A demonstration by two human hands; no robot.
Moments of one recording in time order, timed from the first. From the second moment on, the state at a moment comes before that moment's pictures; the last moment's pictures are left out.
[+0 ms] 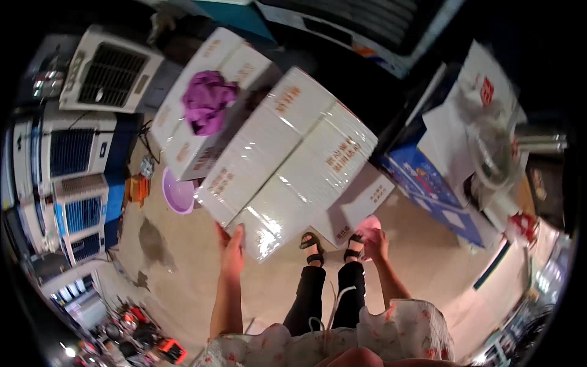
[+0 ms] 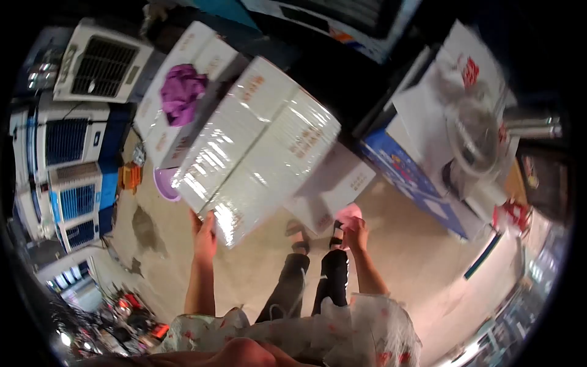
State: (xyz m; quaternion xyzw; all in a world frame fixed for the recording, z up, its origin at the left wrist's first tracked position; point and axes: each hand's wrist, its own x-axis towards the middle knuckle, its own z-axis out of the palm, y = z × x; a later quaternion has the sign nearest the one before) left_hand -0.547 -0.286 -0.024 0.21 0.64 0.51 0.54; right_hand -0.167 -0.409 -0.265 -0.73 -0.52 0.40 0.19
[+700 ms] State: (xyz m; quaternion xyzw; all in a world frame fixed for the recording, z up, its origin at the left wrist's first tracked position) left_hand -0.601 -0.276 -0.027 0.44 0.64 0.33 0.54; right_hand -0.361 -0.078 0.005 -0.78 -0.61 0.00 0.12
